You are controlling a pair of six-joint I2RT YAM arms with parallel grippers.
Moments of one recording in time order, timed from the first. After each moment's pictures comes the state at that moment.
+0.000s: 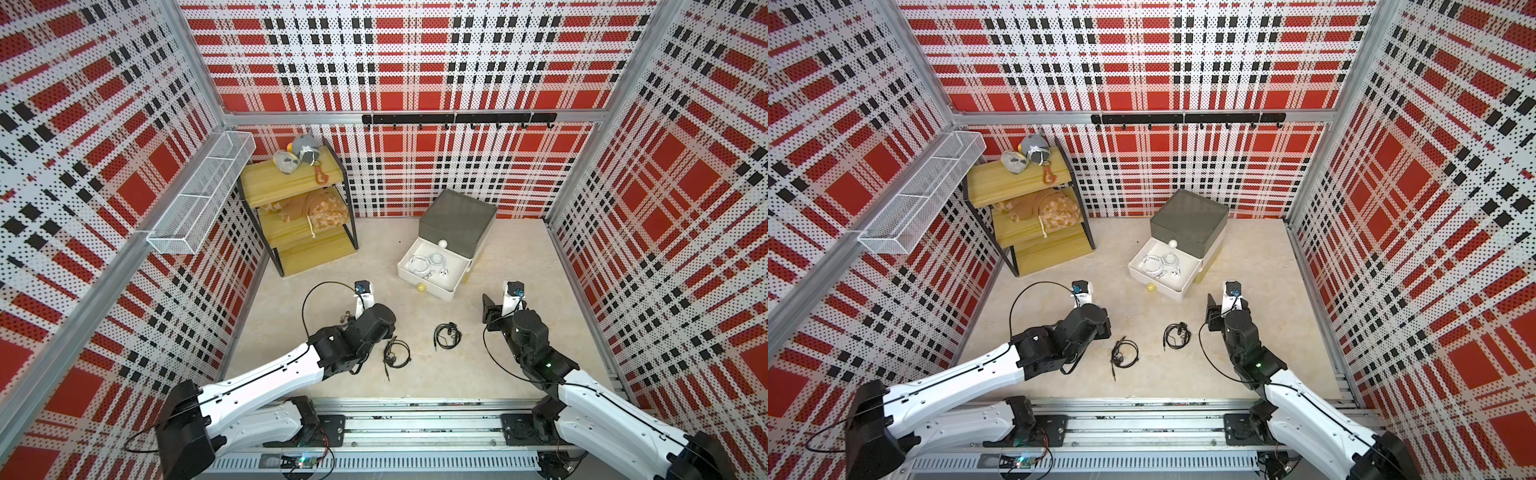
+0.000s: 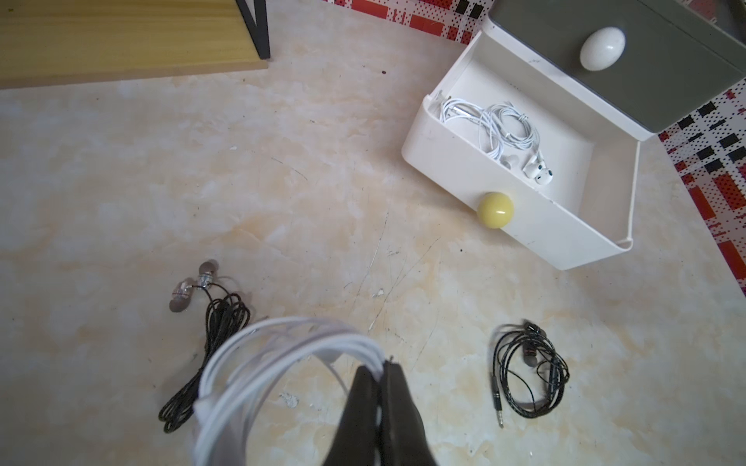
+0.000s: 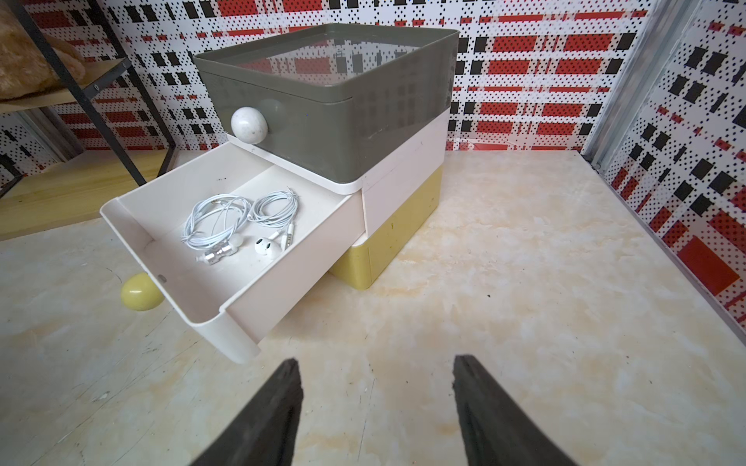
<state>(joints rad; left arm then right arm) -0.94 1.10 0.79 -0.46 -0.56 -0.79 0.55 0.80 0.32 0.21 0.44 0.19</state>
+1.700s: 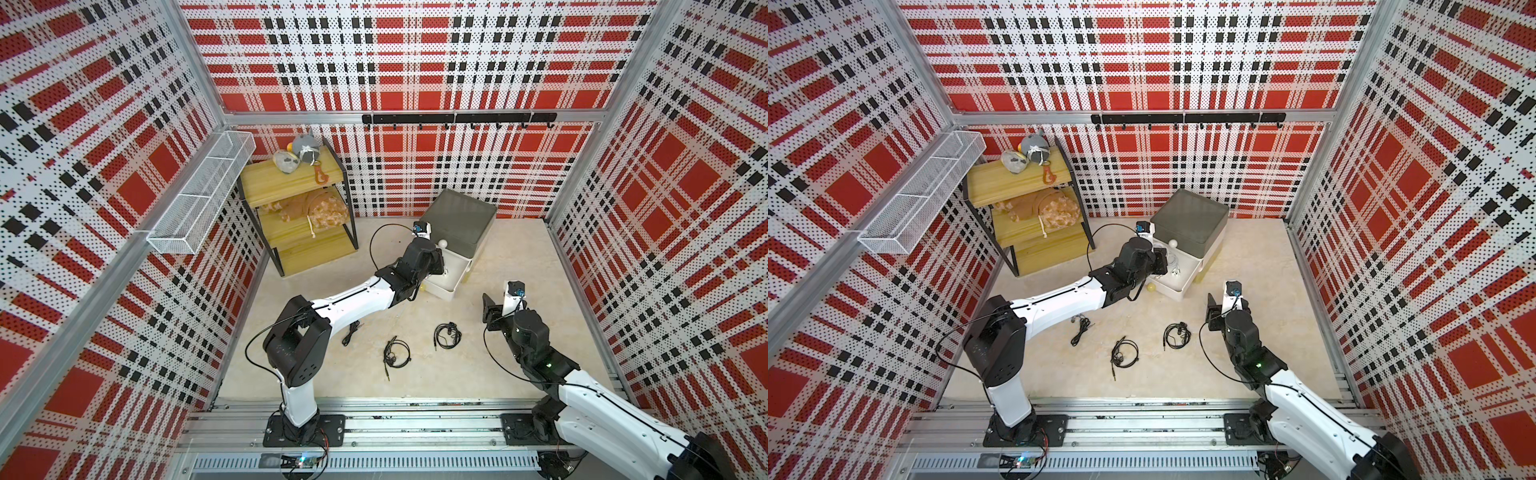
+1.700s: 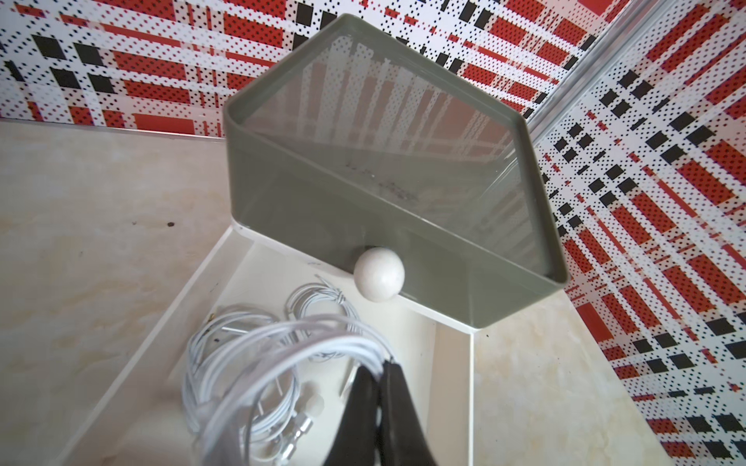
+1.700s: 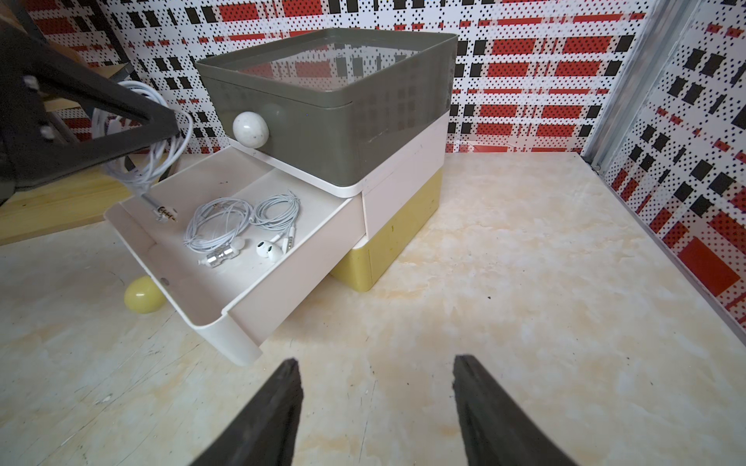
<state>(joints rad) -0.76 1.83 1.37 0.05 -0.23 -0.52 0.55 0.79 0.32 0.21 0.43 0.19</state>
